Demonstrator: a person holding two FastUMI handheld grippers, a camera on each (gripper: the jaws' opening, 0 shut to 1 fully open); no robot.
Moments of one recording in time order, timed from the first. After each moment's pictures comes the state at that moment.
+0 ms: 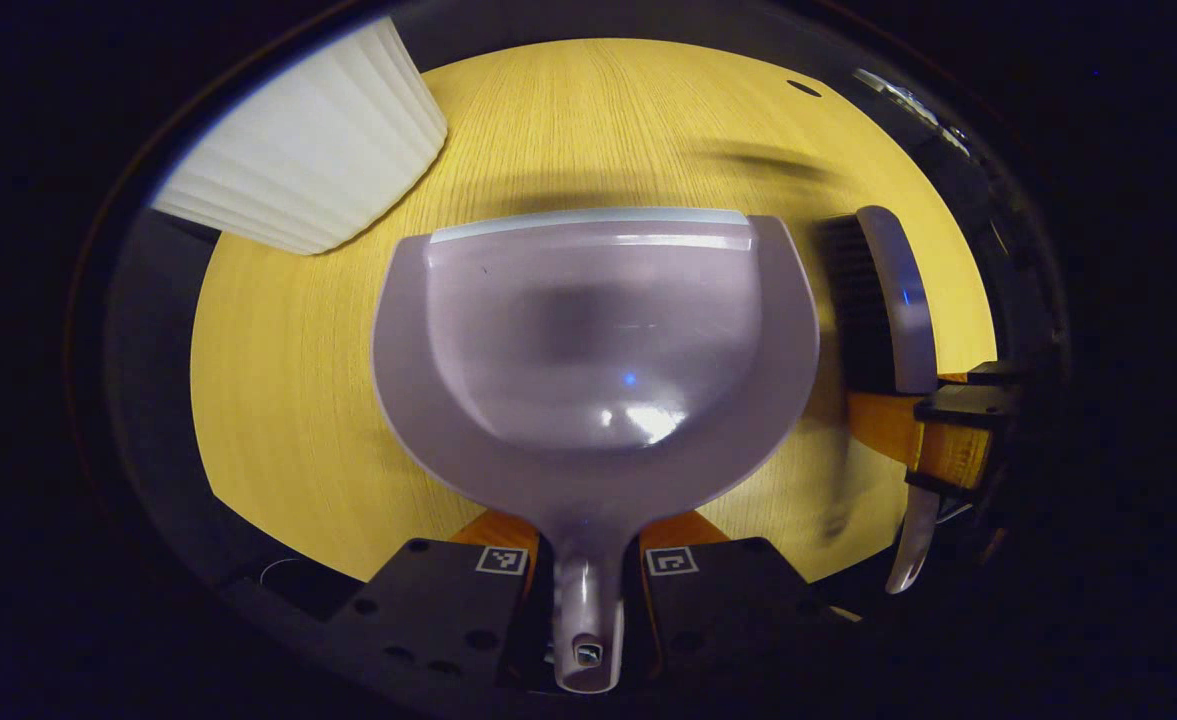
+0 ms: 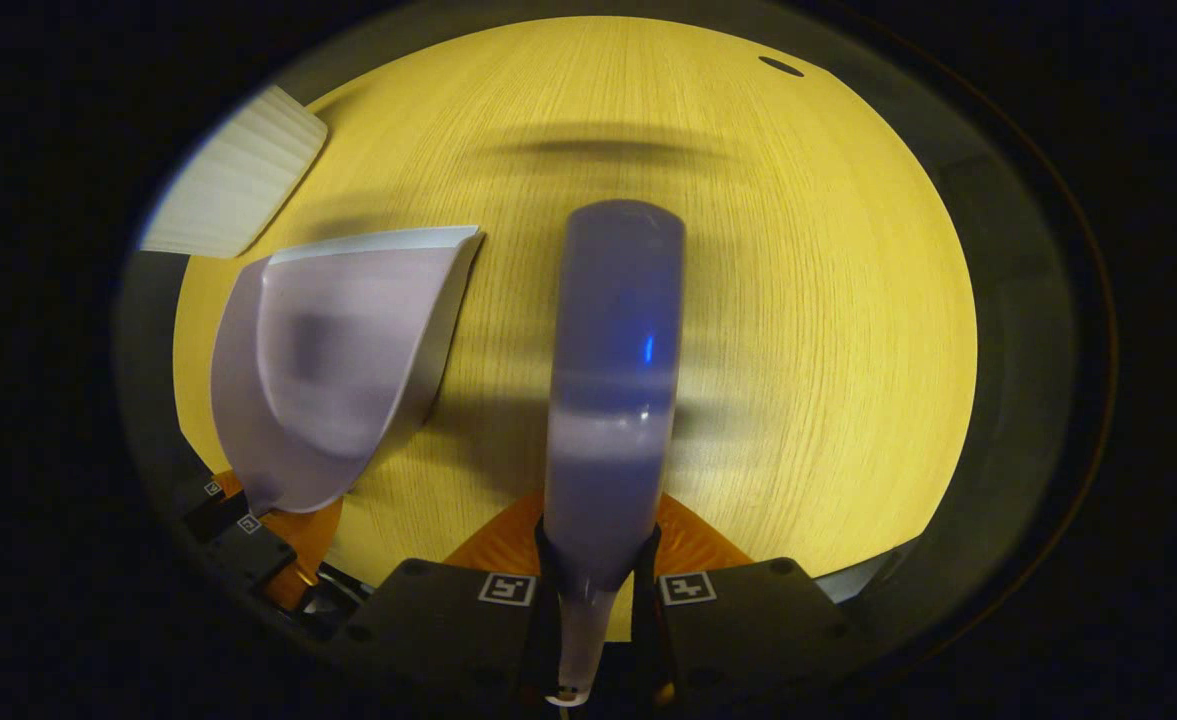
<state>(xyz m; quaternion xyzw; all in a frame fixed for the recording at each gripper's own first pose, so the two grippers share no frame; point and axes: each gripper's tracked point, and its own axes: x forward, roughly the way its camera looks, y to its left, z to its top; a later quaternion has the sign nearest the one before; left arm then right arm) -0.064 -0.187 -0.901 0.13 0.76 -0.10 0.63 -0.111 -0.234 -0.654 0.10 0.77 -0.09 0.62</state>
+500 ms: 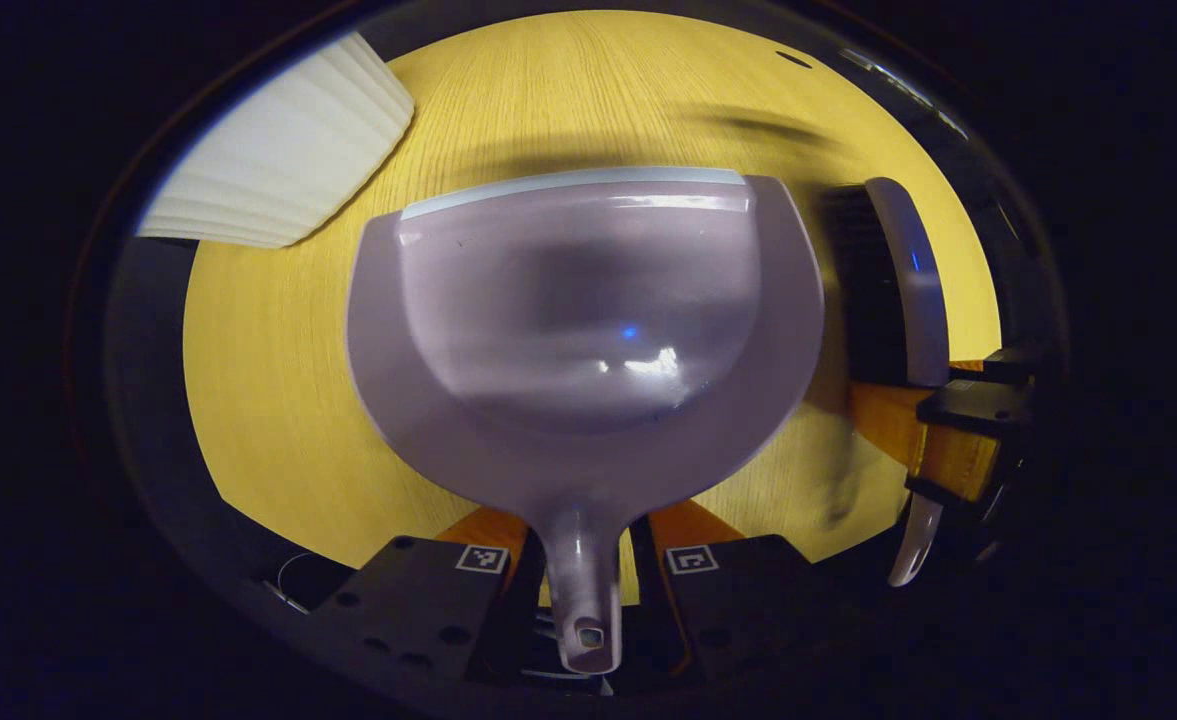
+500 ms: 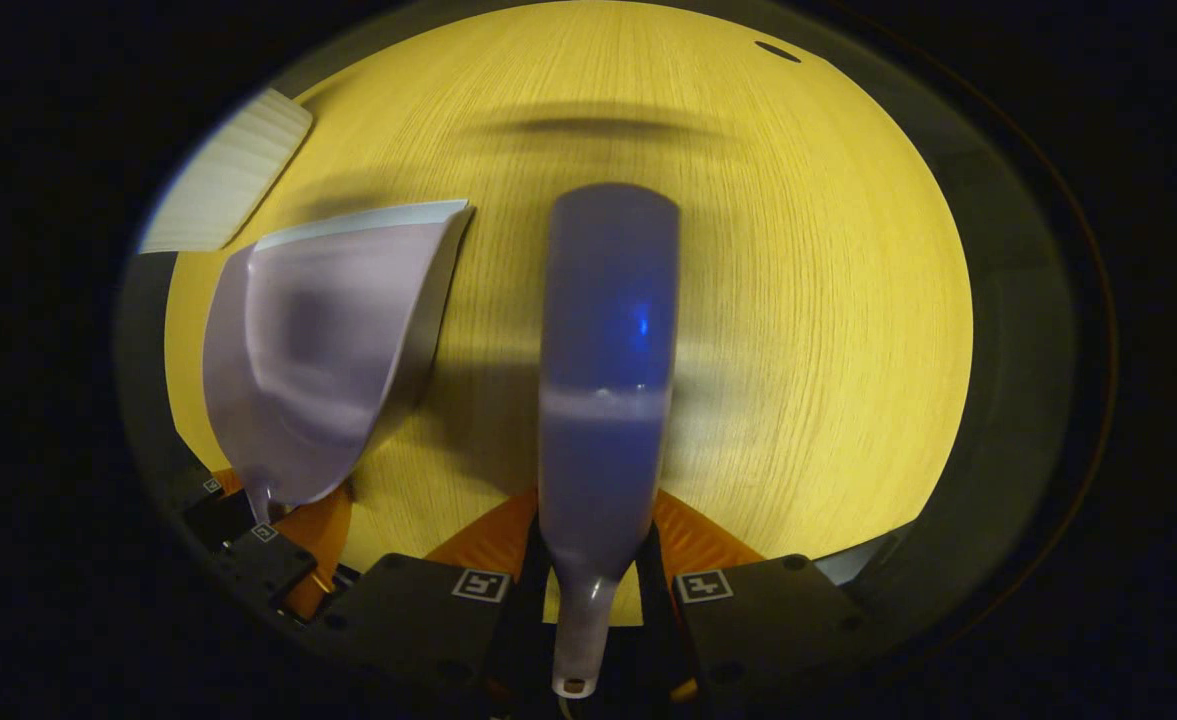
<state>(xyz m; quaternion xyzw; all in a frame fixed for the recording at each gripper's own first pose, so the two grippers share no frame) -0.072 -0.188 -0.897 0.15 0.80 -0.11 0.58 -0.124 -0.247 -0.634 0.10 0.79 -0.10 0.59</state>
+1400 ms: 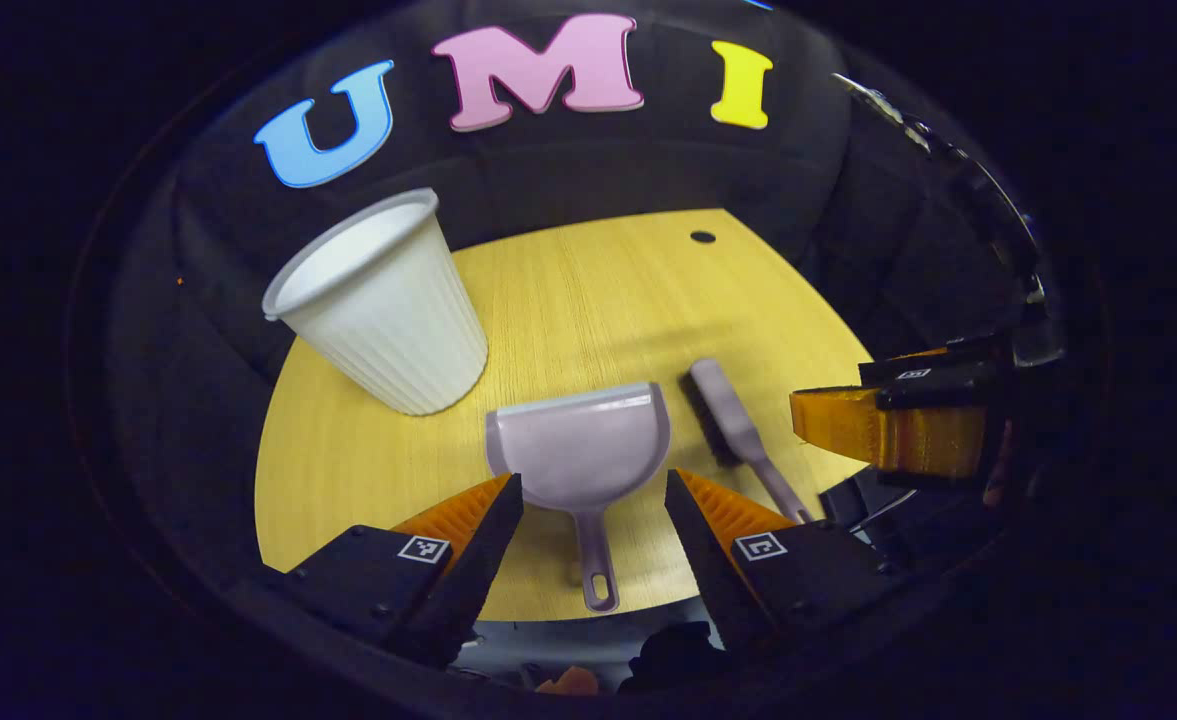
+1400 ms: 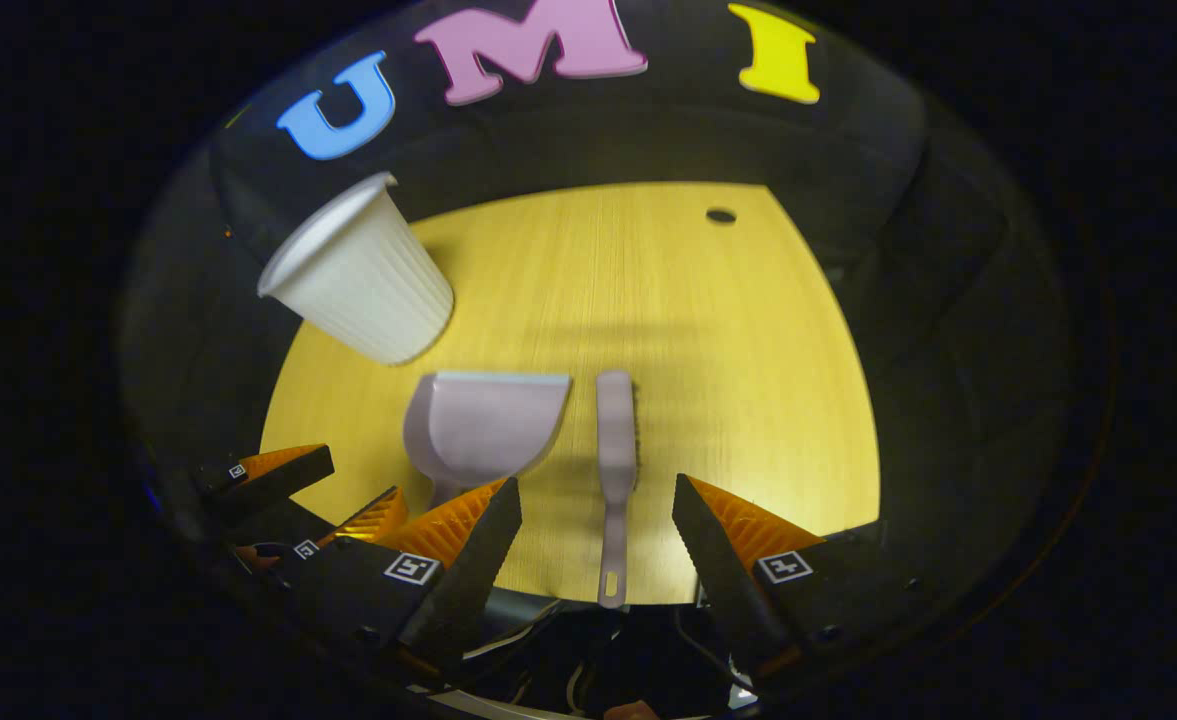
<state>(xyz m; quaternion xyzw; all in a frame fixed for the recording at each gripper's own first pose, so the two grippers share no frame) -0.048 -0.196 -0.722 0.13 0.51 -0.18 0.83 -0.086 -0.257 -0.414 0.13 0.52 -0.10 0.84</state>
